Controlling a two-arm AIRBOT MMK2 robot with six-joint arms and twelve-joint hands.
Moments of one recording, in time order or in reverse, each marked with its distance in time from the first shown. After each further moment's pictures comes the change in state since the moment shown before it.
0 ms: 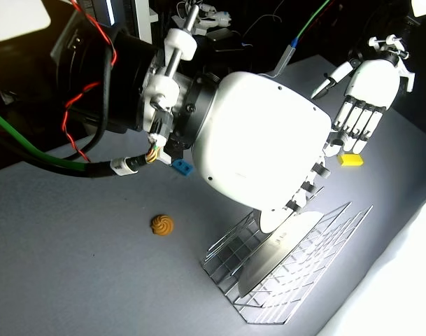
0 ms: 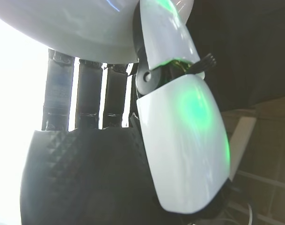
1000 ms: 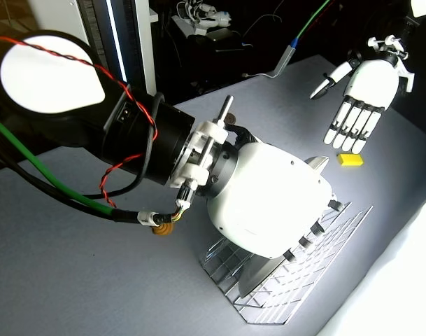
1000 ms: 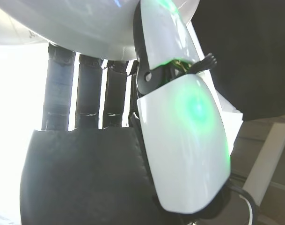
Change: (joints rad) left arm -0.001 -0.002 -0.004 0.014 0.000 0.002; right arm -0.079 -0.122 0.151 0.006 -0.026 0.076
